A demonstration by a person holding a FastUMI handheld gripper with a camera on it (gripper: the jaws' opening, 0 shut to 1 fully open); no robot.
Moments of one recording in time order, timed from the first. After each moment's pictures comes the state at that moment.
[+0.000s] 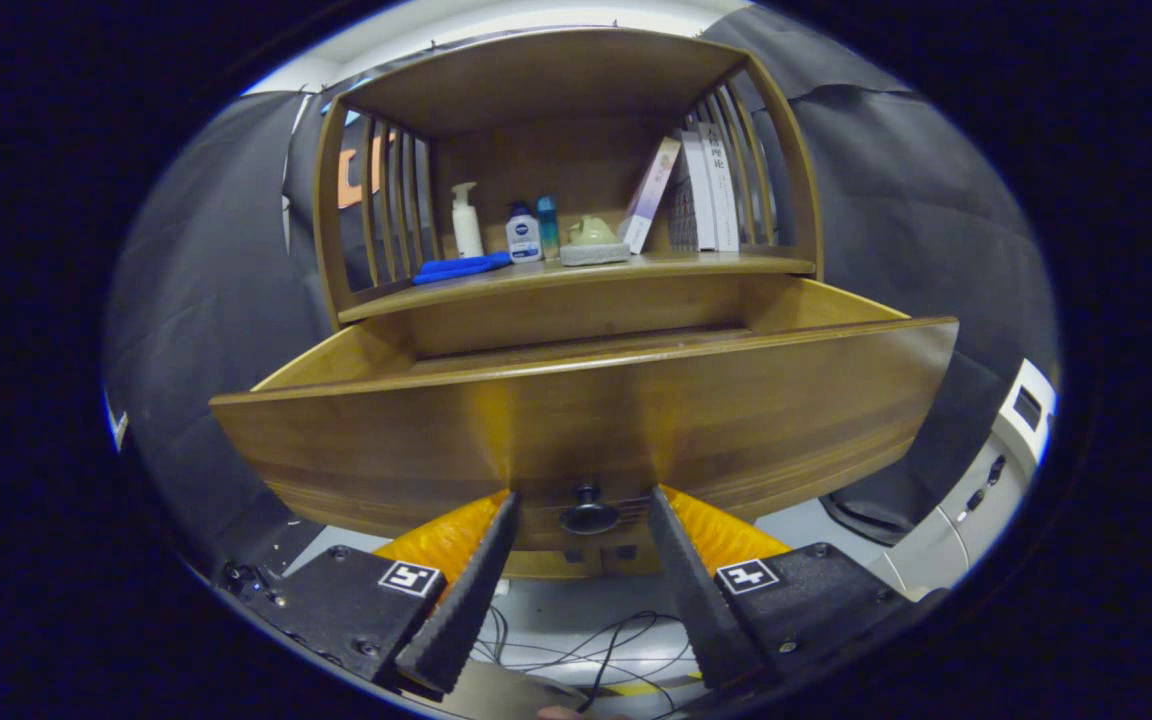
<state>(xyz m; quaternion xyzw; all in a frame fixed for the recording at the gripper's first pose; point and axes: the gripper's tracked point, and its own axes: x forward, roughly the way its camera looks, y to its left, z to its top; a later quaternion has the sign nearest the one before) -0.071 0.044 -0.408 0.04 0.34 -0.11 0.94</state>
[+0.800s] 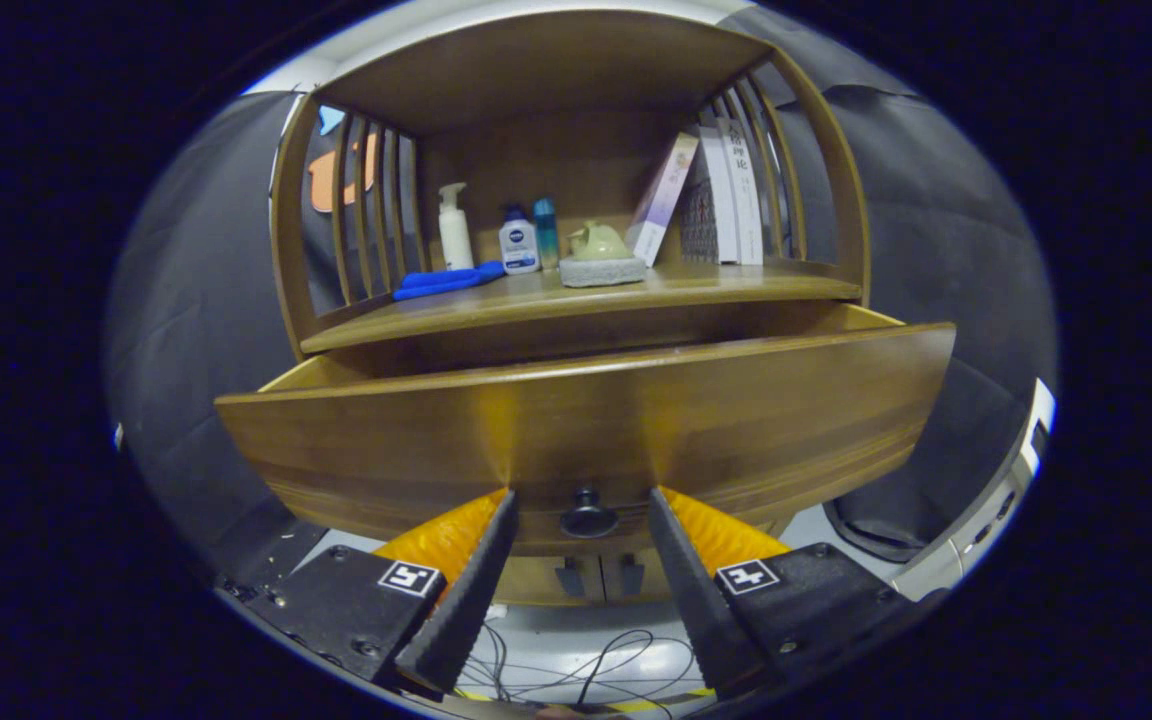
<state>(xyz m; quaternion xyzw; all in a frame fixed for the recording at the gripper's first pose) 0.016 0.029 -0.420 0.04 0.33 -0.11 0.94</state>
